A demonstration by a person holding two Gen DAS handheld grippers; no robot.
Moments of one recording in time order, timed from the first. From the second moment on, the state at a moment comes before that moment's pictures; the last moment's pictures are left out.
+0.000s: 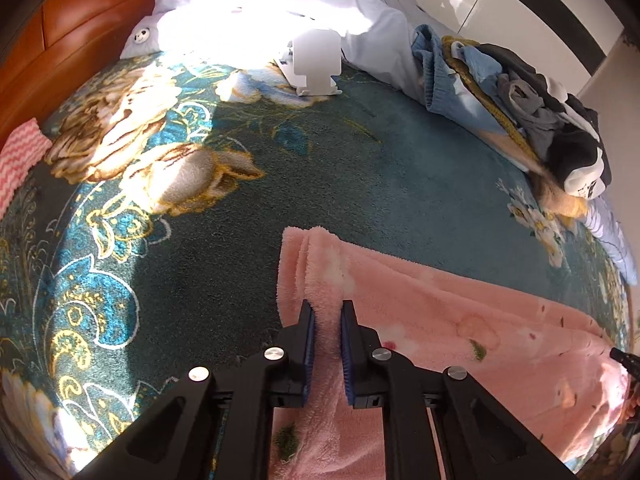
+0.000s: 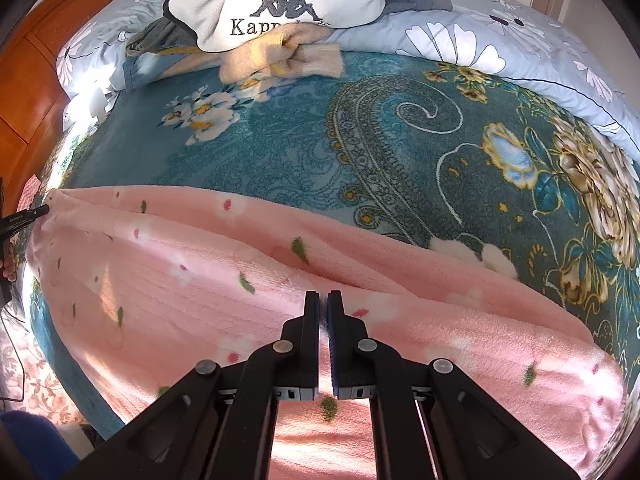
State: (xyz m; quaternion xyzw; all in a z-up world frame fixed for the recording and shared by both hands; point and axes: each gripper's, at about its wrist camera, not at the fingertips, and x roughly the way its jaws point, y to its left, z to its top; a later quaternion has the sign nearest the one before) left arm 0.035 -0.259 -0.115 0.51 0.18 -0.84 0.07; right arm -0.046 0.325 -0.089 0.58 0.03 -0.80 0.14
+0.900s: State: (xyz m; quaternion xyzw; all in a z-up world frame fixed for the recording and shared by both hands) left arm 0.037 -0.267 -0.083 0.46 0.18 -0.87 0.10; right arm -0.055 0.306 -0.058 0.55 0.08 -0.82 0.14
